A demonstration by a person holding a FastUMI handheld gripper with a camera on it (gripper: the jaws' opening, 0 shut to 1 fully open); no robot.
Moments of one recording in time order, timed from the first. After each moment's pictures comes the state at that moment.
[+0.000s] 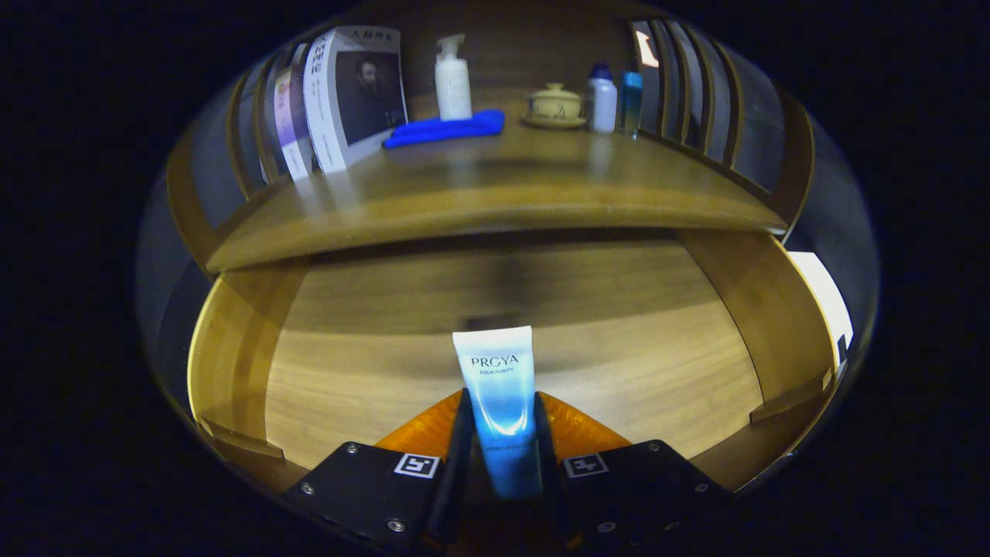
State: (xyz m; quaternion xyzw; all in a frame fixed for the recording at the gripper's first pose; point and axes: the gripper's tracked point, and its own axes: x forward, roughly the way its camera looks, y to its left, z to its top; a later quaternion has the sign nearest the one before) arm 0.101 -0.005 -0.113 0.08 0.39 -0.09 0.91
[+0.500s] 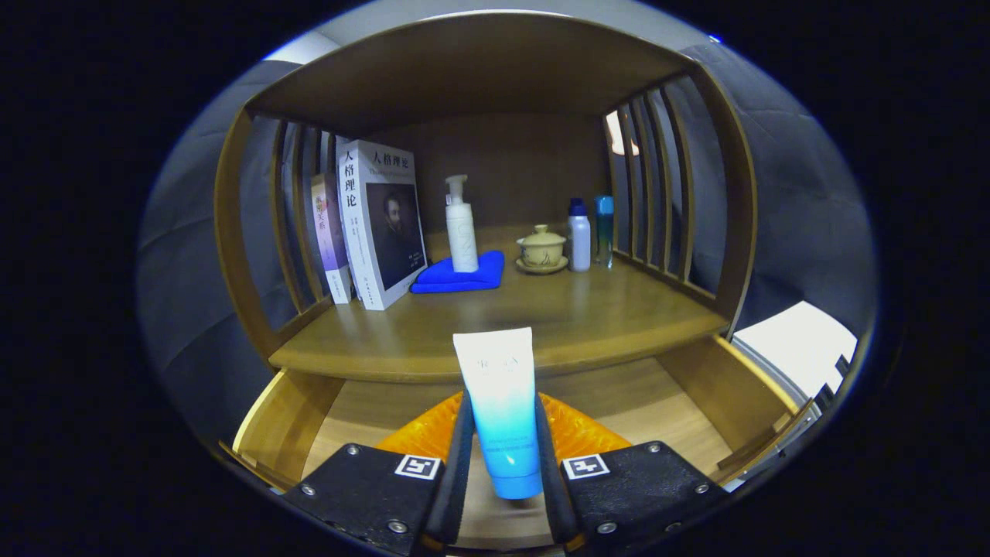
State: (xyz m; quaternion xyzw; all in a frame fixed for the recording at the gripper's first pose) arm 0.115 -0.026 0.001 0.07 0.18 -0.10 0.98
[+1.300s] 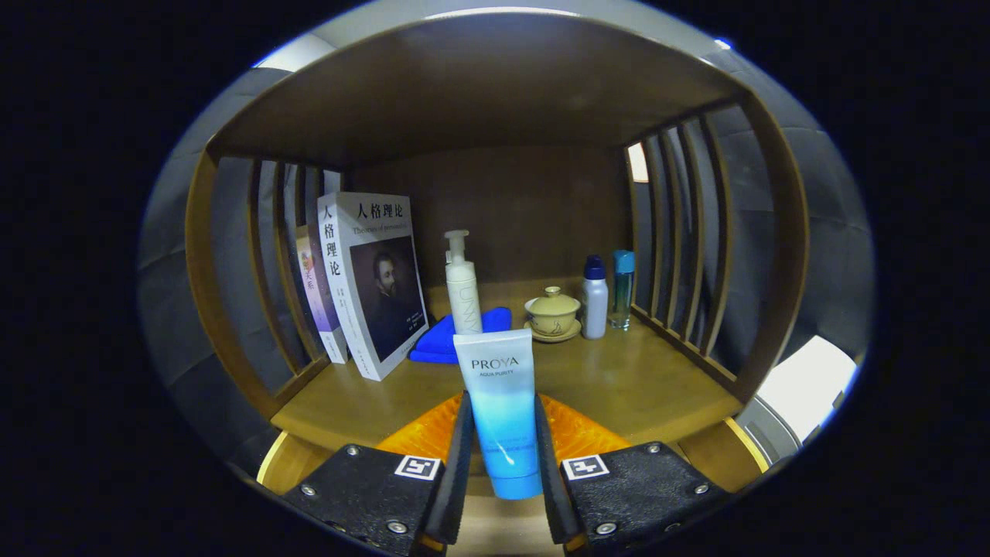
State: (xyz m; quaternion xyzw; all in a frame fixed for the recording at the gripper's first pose) arm 0.214 -0.054 0.047 0.07 0.16 -0.07 0.98
